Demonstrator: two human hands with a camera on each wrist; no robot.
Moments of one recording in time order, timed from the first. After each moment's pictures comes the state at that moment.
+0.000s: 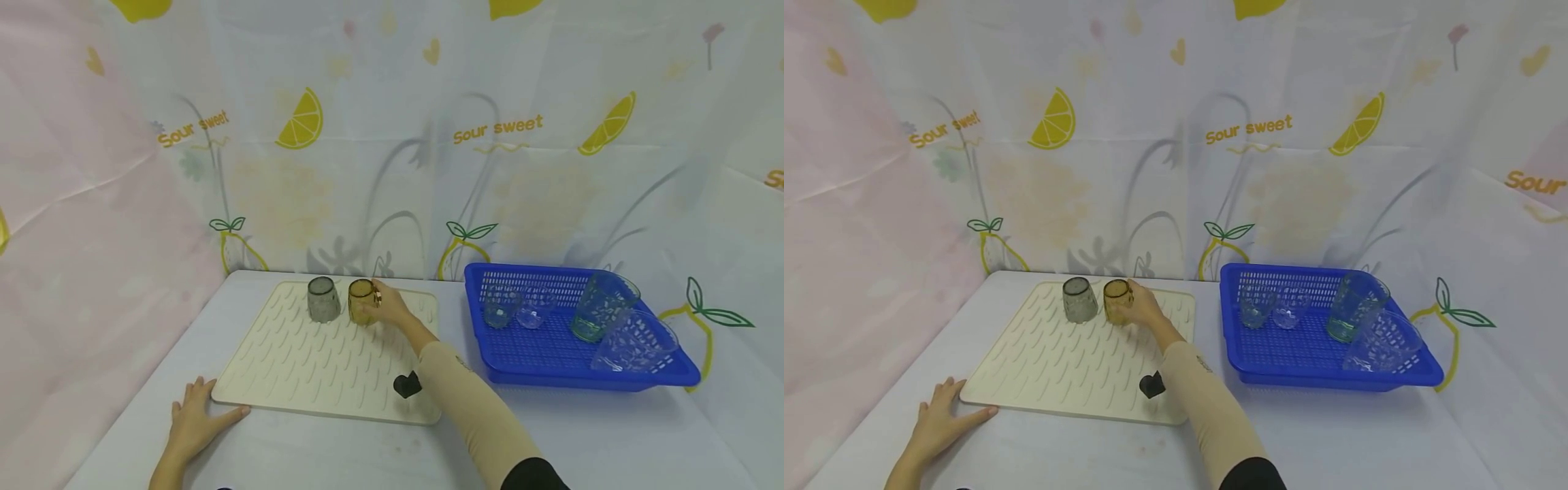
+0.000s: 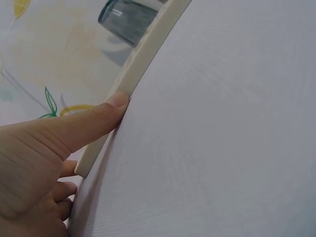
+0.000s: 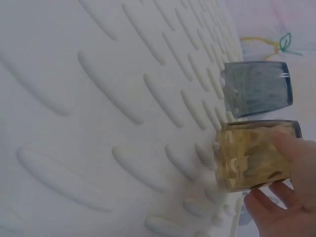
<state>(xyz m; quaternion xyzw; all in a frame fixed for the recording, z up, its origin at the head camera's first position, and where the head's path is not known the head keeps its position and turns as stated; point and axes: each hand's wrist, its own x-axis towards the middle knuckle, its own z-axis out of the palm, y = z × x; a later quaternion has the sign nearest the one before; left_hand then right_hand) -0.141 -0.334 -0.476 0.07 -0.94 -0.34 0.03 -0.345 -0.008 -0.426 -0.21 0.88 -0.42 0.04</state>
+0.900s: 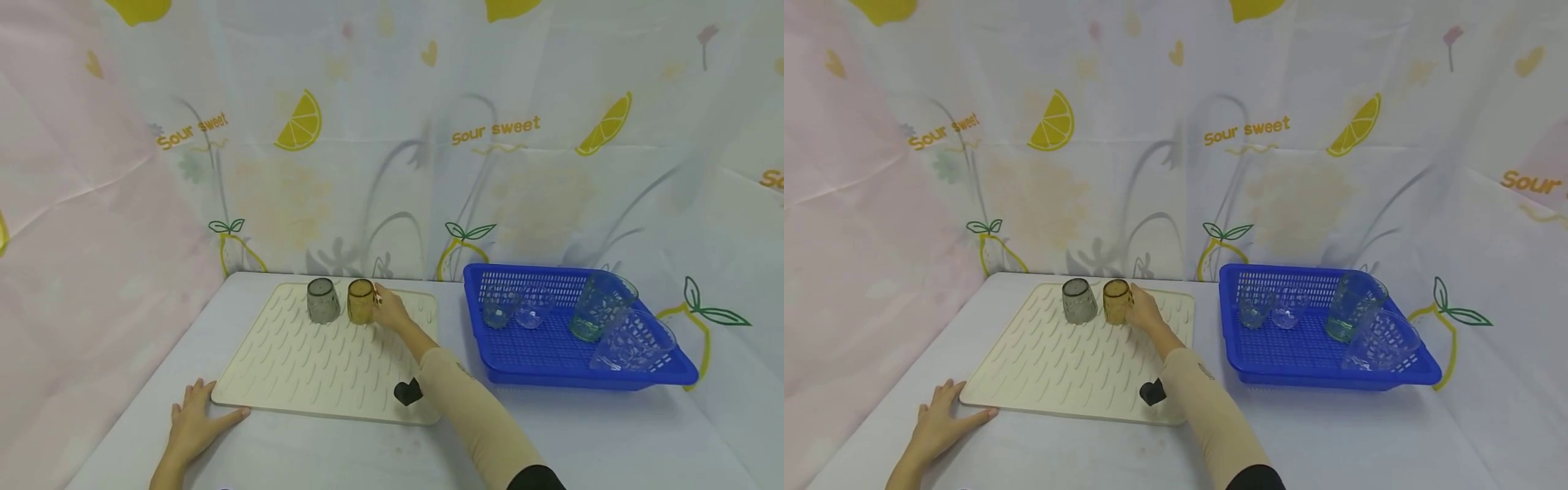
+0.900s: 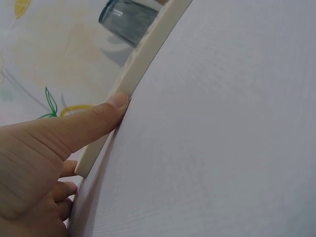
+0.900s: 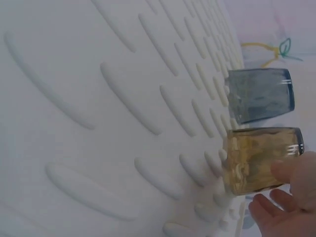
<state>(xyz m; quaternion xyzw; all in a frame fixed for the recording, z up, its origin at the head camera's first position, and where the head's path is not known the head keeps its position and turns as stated) -0.141 -0.334 -0.475 0.07 -0.94 -0.34 0.02 -0.339 -0.014 -0.431 -0.17 0.89 -0.41 0.03</state>
